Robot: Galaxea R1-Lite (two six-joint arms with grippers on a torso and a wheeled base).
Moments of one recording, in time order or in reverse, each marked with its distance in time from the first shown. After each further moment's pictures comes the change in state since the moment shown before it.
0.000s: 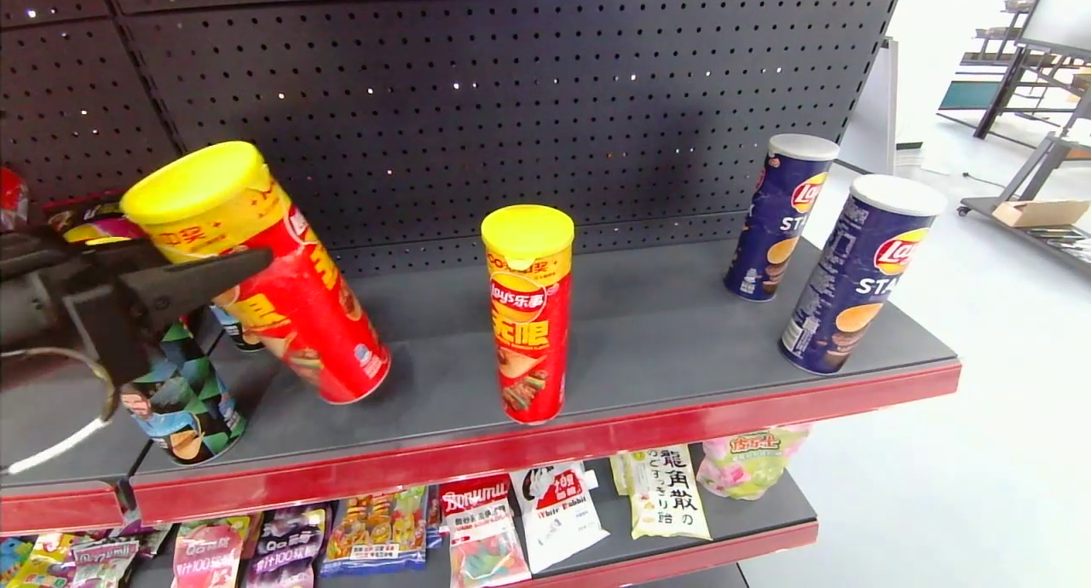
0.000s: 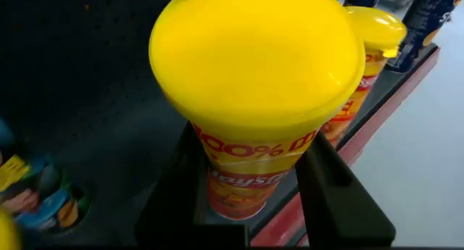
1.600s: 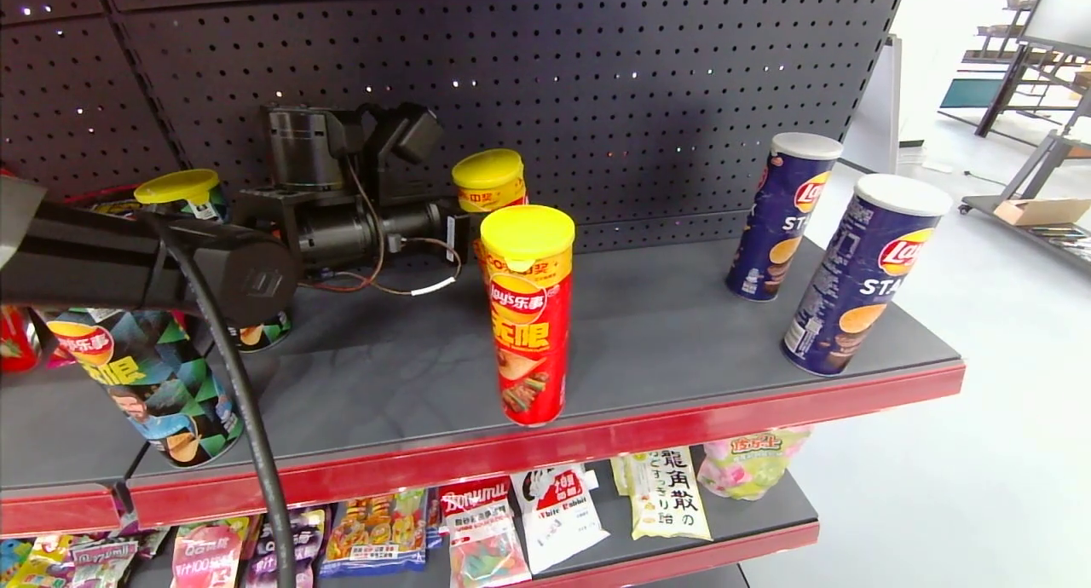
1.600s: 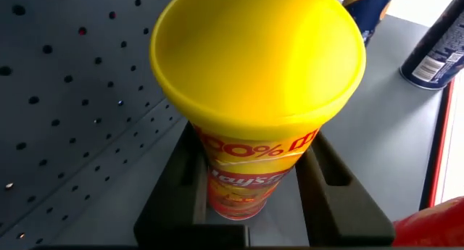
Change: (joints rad) left arm -0.207 0.779 -0.573 -0.145 -0.016 0.048; right arm -0.001 0.000 0.000 0.000 0.000 0.000
